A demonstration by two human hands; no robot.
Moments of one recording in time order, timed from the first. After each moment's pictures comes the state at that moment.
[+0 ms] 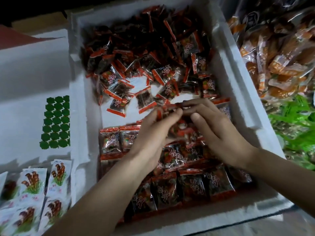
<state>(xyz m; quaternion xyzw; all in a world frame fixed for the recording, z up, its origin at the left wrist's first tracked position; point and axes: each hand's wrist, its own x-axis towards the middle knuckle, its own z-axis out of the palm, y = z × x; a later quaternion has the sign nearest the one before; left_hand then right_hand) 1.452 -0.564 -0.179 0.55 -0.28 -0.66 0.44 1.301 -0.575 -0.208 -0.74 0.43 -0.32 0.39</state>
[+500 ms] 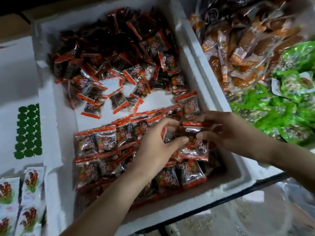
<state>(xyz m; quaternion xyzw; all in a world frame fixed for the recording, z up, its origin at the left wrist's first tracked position) 1.404 -0.532 -0.194 0.59 -0.59 -0.50 0.25 1.209 -0.555 -0.198 -0.71 0.53 -0.20 0.41</state>
